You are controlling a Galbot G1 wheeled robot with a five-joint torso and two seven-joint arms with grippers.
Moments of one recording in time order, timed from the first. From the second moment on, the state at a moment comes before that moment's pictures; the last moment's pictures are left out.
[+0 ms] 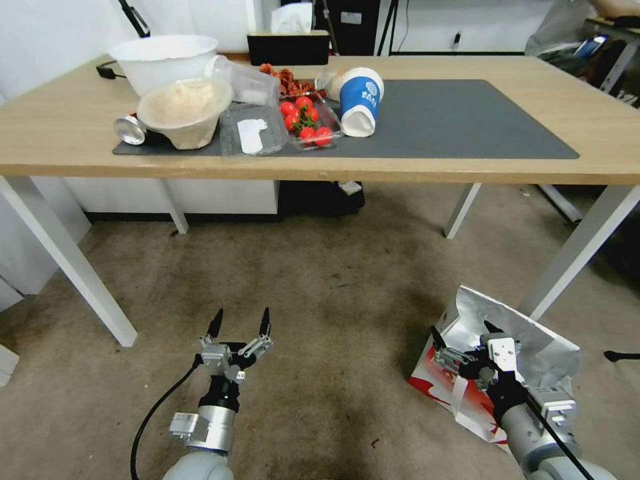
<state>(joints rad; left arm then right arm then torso) 1.66 -1.44 -0.42 -1.92 -0.28 -0.38 0.04 -1.81 1.49 0.73 2.34 0.05 -0.35 -0.19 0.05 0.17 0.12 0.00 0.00</state>
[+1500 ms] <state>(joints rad) 1.67 -1.44 -0.41 -1.92 -0.29 -0.40 0.03 -1.83 1.49 0.75 2.38 0.04 -0.36 -0.19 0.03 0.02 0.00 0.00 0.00</state>
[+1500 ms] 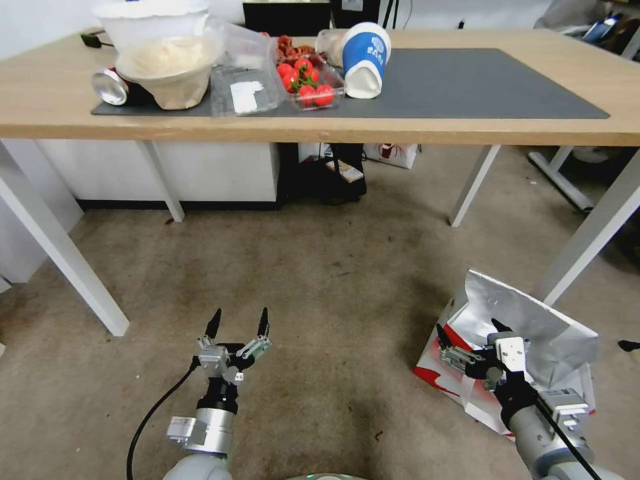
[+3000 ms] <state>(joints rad) 1.65 -1.46 -0.32 -1.97 -0.23 -0.40 0.01 -1.55 0.92 0.89 1.77 -0.04 -0.41 -0.20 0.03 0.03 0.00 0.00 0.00</state>
